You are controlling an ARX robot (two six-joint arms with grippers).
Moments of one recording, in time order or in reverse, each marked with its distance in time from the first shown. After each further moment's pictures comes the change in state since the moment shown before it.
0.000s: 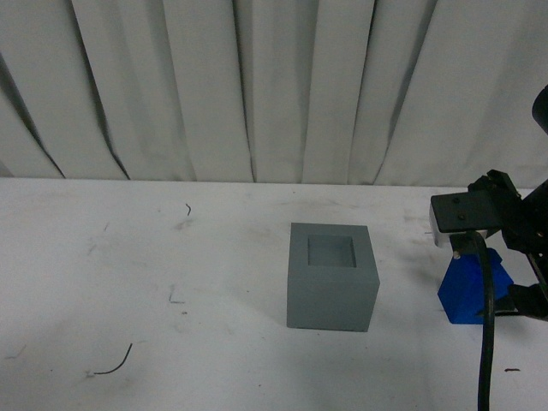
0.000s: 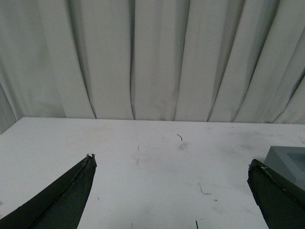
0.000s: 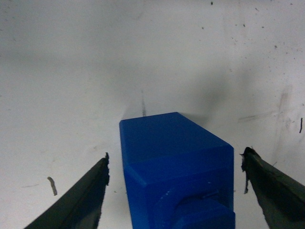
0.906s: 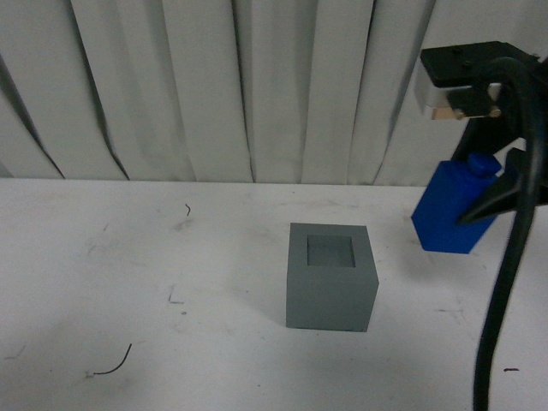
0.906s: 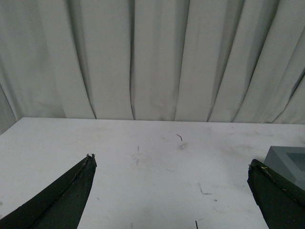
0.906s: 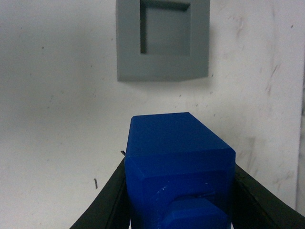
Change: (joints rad) left arm 0.000 0.000 0.000 0.000 0.000 0.000; right arm 0.110 -0.207 0.166 -0.335 -0.093 0.058
